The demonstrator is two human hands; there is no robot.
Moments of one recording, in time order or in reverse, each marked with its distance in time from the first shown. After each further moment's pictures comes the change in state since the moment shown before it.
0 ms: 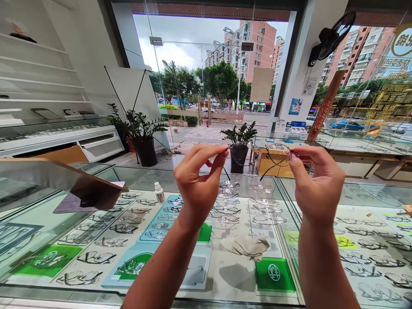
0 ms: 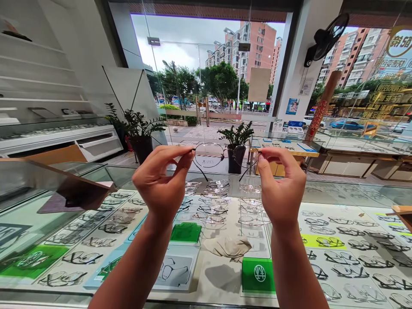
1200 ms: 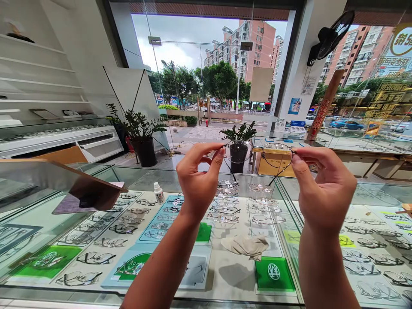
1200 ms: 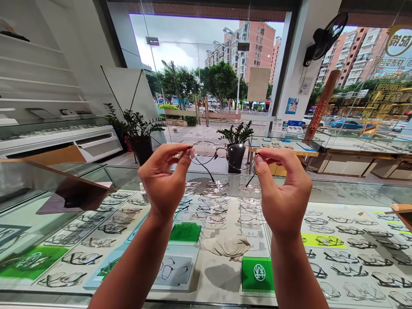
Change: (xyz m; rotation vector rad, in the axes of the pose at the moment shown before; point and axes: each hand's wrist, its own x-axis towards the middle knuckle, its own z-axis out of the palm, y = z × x) left_hand -0.003 -0.007 0.006 -0.112 -0.027 -0.168; right_hand -0.005 -0.020 -0.005 0.048 0.044 0.004
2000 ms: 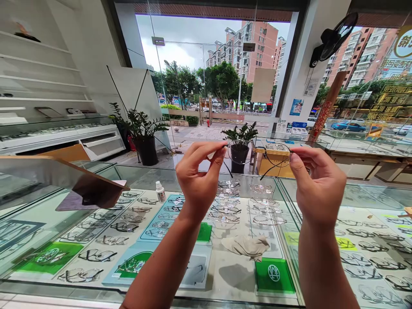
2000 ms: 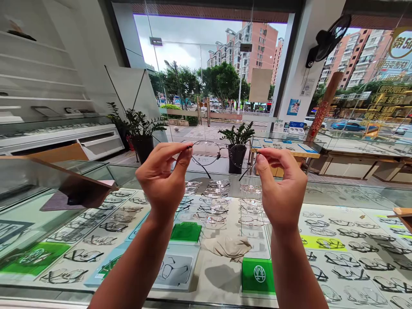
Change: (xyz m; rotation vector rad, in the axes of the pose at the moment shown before) left_hand 0.002 0.000 -0.004 -0.043 0.029 0.055; right_hand 0.000 0.015 0.005 0.034 -0.067 0.086
